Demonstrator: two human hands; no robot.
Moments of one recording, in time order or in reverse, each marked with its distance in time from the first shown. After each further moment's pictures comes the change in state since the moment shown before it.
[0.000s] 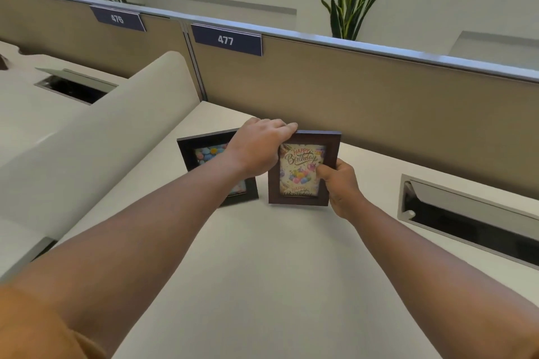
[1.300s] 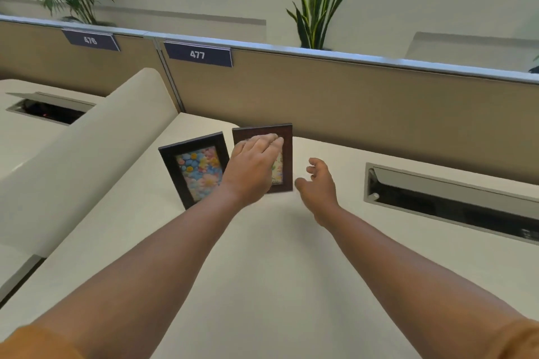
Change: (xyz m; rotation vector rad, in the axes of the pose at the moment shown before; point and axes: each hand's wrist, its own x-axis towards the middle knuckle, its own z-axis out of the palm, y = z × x) left_hand -0.037 0.046 0.025 -0.099 0.141 -0.051; right_hand -0.048 0.009 -0.002 -0.403 0.191 -0.102
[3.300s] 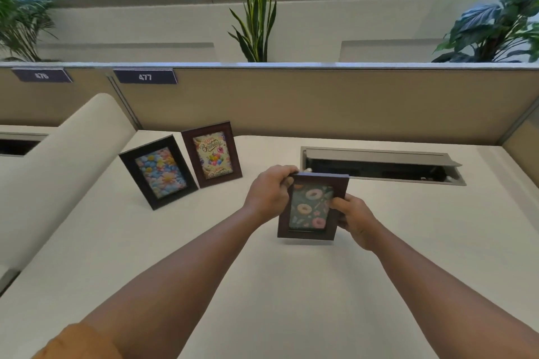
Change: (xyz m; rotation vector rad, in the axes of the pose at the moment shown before) left_hand -0.067 0.203 -0.011 -0.685 -0.168 -0.022; right_hand -0.155 0.084 -0.224 0.357 -0.031 0.205
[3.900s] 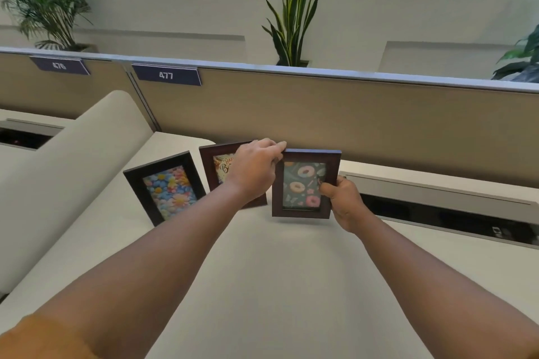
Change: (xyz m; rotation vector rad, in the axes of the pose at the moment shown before) left_hand 0.122 -0.099 -0.093 0.445 0.189 0.090; right_hand 0.167 -0.056 0.115 0.095 -0.070 -0.047
